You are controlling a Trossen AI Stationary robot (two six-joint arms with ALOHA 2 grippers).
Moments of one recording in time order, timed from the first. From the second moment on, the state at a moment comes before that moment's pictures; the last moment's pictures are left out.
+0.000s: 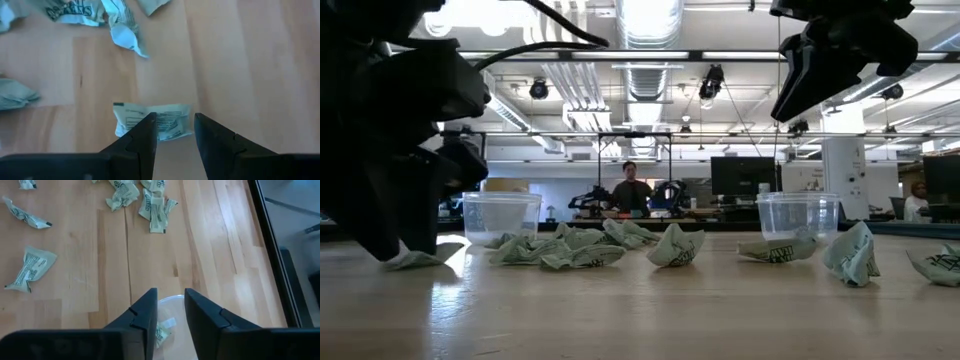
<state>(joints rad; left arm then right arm) -0.50 1.52 0.64 -0.09 -0.07 -0.41 0.35 1.30 0.91 -0.67 0.57 0.21</state>
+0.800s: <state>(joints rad) -0.51 1.54 0.67 -0.10 -0.24 -0.30 0.35 1.30 0.91 -0.67 0.57 0.20</state>
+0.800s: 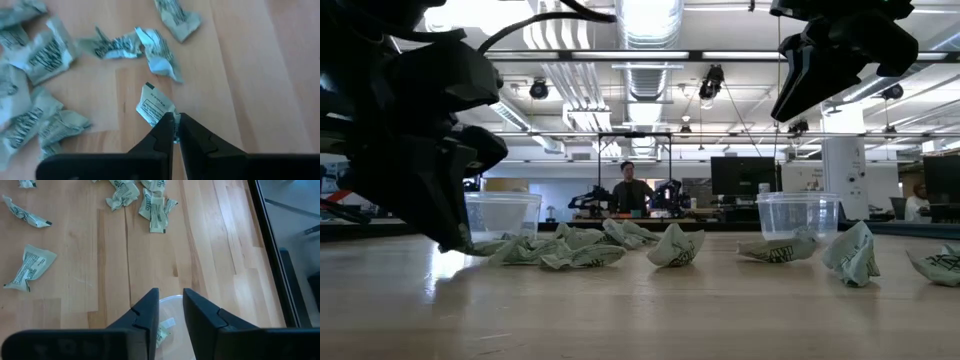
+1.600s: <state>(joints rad) -0.42 1.18 0.71 -0.66 -0.83 -0.51 0.35 1.30 0.91 -0.67 0.57 0.20</state>
